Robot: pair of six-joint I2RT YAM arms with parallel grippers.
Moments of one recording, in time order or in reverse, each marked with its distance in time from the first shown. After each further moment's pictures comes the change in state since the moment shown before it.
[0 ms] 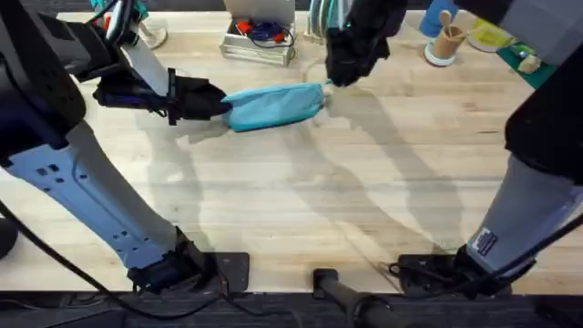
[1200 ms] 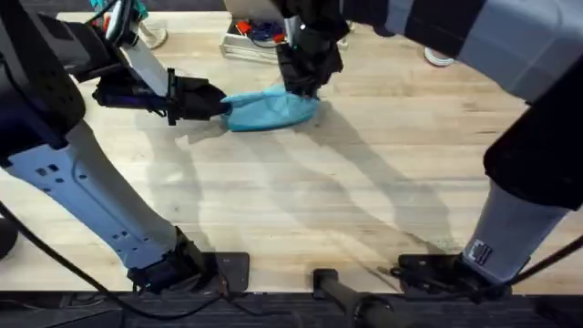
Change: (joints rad) left arm 0.002 0.000 0.000 0.001 -0.001 0.000; right arm 0.231 0.000 0.000 0.101 0.099 0.087
